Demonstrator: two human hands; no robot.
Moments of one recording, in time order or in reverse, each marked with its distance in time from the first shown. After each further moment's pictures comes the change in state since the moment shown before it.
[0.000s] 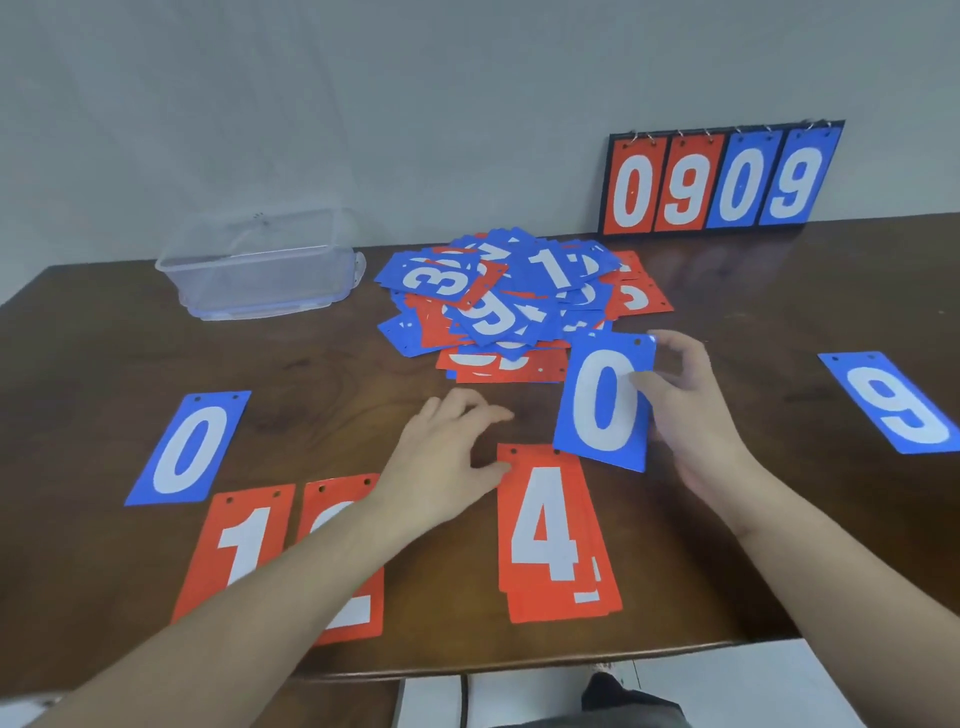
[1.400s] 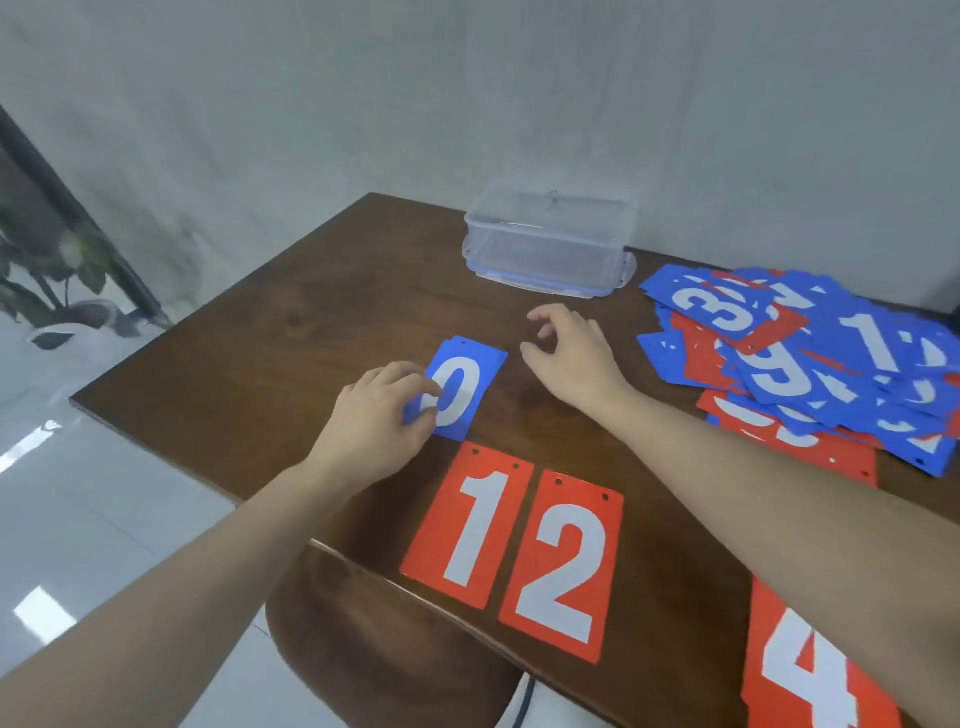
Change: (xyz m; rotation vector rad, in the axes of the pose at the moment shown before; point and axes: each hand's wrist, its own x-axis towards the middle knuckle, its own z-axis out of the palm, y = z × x) left_hand -0.156 -0.192 -0.106 0.103 0.337 -0.582; right_hand -0.006 -0.009 0.349 -0.710 -0.669 -0.614
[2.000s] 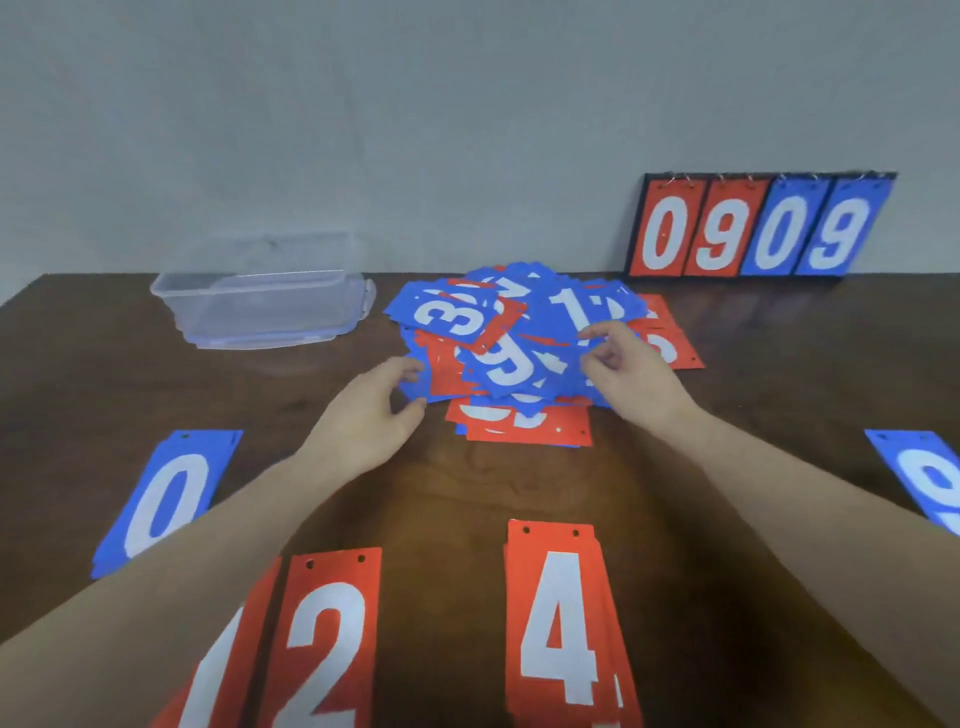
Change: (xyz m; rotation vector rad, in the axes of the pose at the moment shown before) left_hand 0.109 0.211 0.100 -0.267 -0.250 0.303; right_hand -0.128 0.200 -0.218 0.100 0.325 0.372
